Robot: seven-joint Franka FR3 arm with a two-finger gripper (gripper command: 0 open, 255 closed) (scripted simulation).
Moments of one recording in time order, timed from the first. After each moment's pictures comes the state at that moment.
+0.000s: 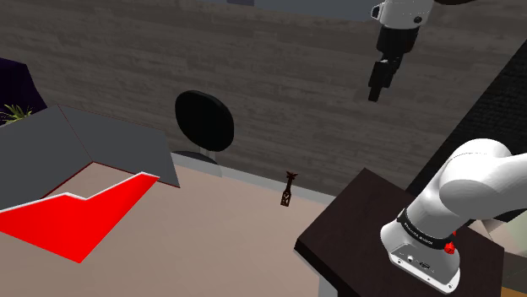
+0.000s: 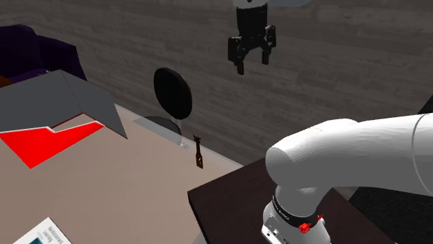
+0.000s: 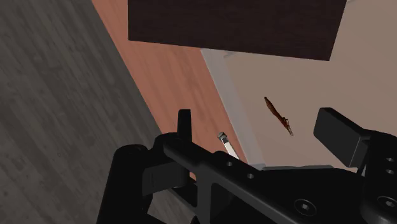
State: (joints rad) arm -0.02 -0.83 0.06 -2.38 -0.07 1.47 -0.07
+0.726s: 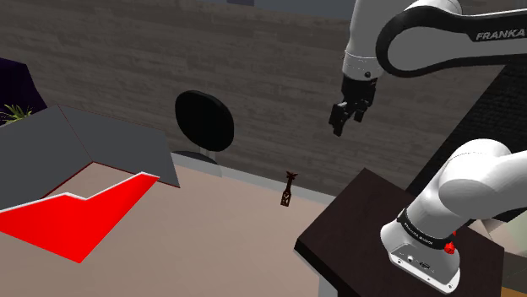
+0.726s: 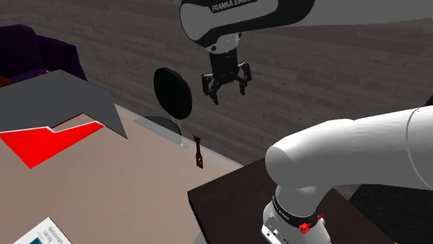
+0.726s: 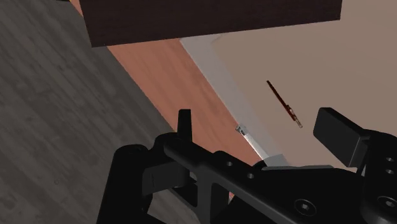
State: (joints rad) arm -0.03 -0.78 0.26 -2.59 0.03 1.75 0.27
